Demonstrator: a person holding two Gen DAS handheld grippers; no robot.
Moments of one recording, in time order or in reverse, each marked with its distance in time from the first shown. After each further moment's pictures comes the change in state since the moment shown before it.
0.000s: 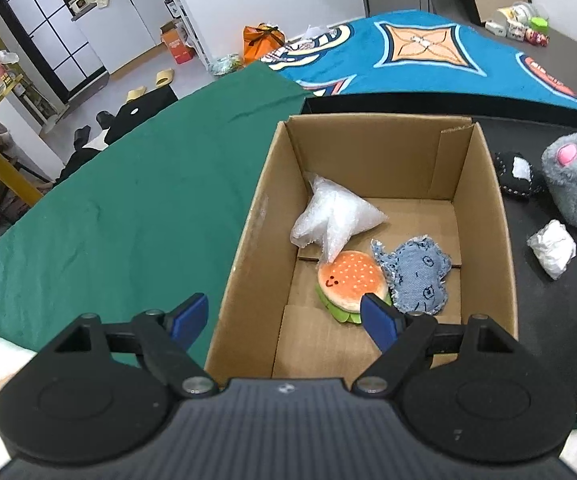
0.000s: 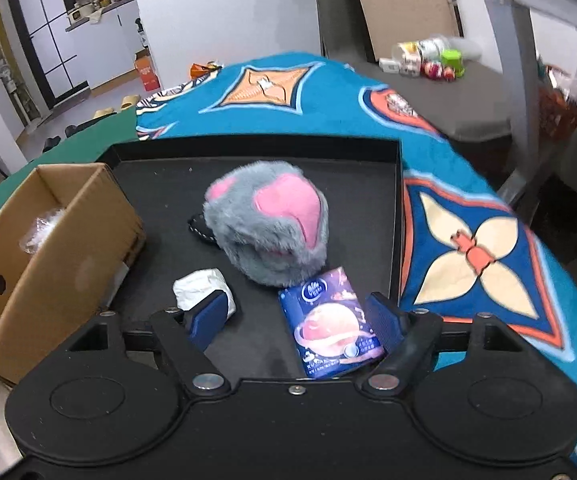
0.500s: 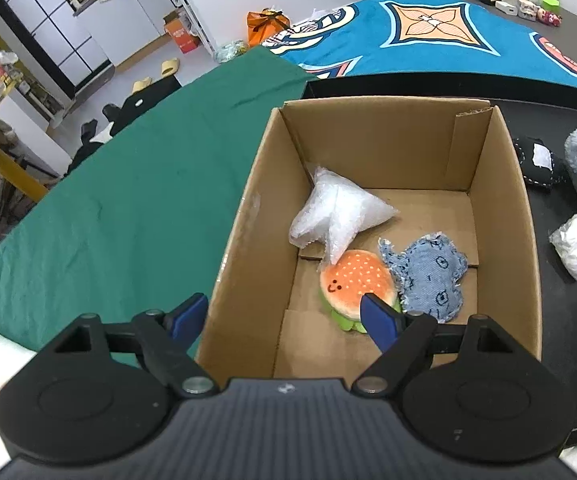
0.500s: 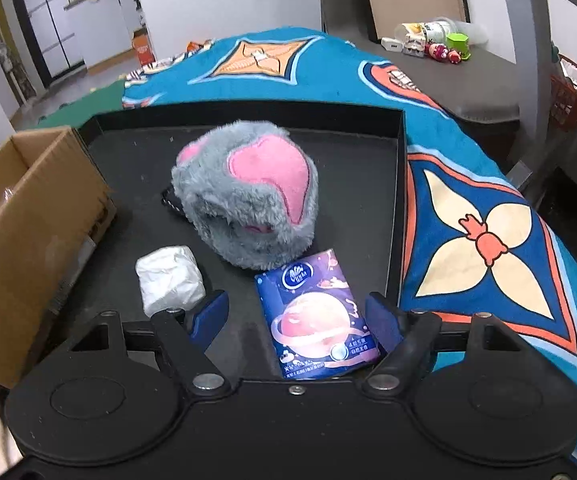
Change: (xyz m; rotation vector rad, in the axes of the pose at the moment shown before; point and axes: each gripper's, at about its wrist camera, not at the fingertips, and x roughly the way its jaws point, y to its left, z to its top) left arm 0.018 -0.010 0.007 0.011 0.045 0.041; right arm 0.029 -0.003 -0.008 -0.046 0.049 -0.029
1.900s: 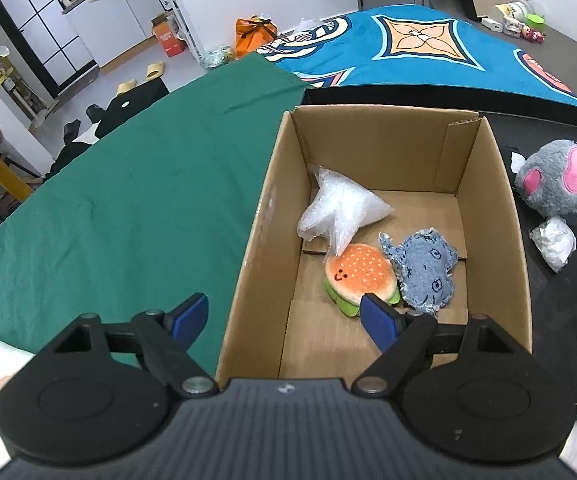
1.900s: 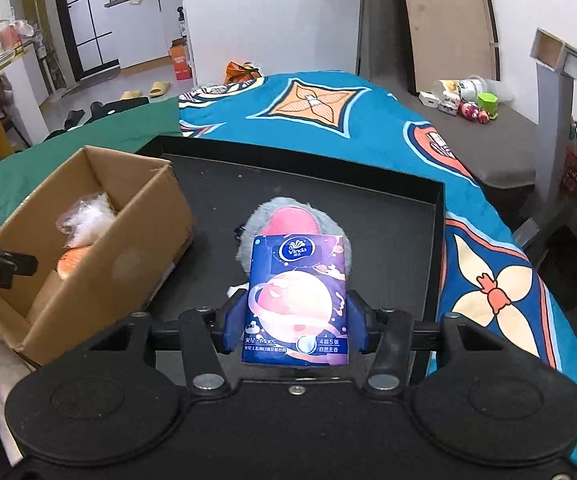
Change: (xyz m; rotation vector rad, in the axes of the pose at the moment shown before) left arm -0.013 0.026 -0.008 -0.007 -0.030 -0.085; right arm -0.057 0.053 0.021 -0.111 -0.080 0.031
